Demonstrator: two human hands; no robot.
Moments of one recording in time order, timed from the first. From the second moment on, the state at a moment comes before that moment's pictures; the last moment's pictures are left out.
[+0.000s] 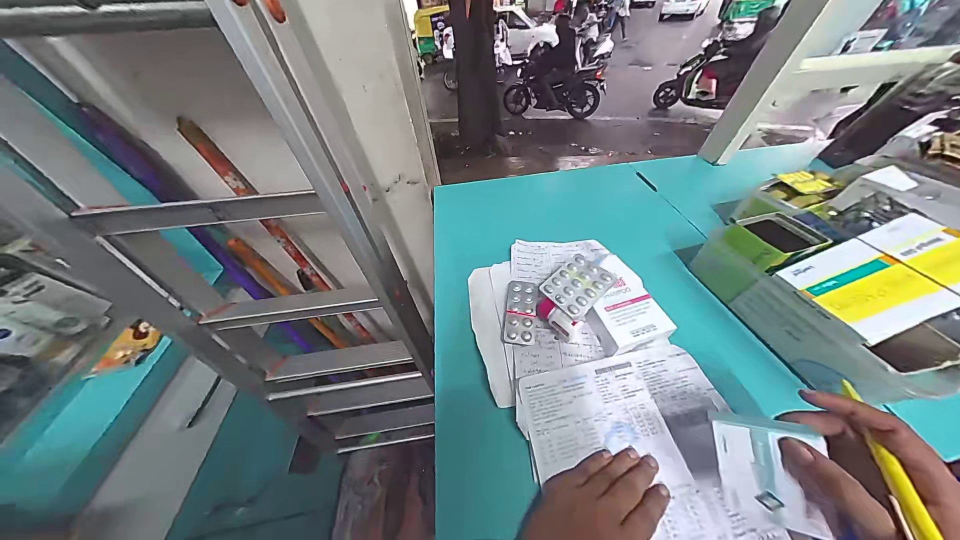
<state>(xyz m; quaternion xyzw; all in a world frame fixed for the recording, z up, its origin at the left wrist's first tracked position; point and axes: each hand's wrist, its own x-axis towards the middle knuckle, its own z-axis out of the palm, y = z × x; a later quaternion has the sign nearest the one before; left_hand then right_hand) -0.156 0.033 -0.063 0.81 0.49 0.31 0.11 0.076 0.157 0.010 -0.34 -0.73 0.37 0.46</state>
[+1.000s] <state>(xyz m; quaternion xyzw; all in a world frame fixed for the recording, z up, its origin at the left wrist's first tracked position) -0.155 0.035 -0.063 0.81 0.49 0.29 0.09 0.063 0.144 0.000 -0.41 -0.73 0.36 0.42</state>
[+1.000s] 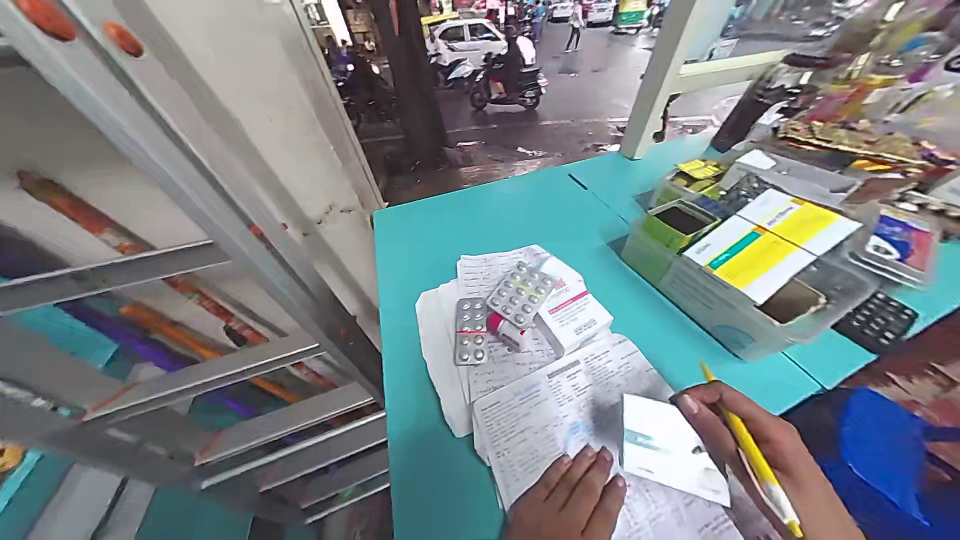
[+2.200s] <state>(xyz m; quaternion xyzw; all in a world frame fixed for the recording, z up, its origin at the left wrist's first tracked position) -0.153 0.034 -0.069 0.78 0.49 0.37 0.09 0.001 0.139 -0.047 -0.31 -0.72 0.47 0.39</state>
